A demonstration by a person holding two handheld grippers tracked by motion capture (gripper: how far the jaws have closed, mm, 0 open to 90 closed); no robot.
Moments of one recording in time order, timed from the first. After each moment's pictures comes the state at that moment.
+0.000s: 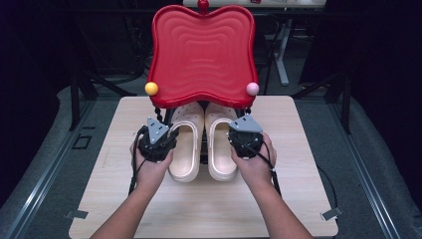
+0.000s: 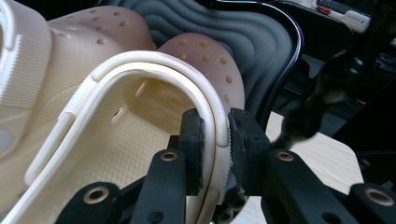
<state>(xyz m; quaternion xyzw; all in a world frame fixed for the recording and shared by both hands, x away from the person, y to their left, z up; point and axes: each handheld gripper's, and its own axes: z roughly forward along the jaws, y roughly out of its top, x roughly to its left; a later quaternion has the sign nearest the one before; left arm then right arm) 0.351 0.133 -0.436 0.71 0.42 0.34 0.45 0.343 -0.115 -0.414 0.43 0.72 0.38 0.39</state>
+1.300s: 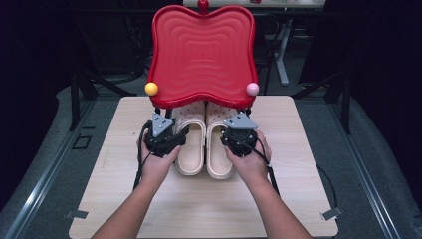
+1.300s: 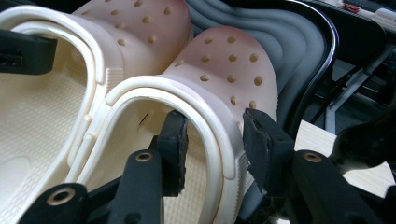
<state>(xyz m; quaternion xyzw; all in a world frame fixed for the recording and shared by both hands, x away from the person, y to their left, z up) 0.367 0.126 -0.440 0.71 0.41 0.31 0.48 0.356 -0.107 -0.423 0.41 0.74 0.40 0.36</state>
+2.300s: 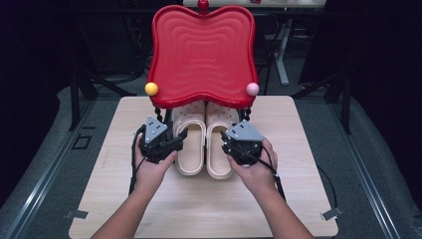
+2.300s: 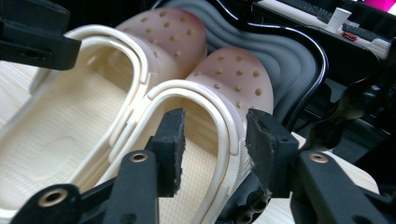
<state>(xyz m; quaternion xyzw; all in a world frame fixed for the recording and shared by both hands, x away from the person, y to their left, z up) 0.345 0.134 -0.432 0.71 0.40 0.30 0.51 0.320 -0.113 -0.408 0.37 0.74 0.41 0.38</state>
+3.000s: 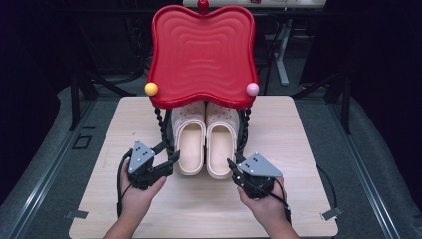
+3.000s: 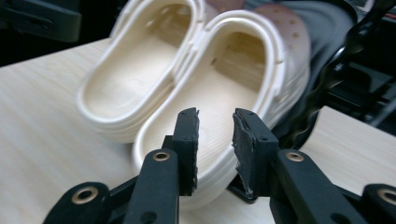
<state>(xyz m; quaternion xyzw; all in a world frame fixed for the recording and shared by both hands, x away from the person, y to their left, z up) 0.286 0.160 -0.455 0.72 0.38 0.28 0.52 0.255 -0.136 -0.442 0.36 0.75 0.45 0.32</state>
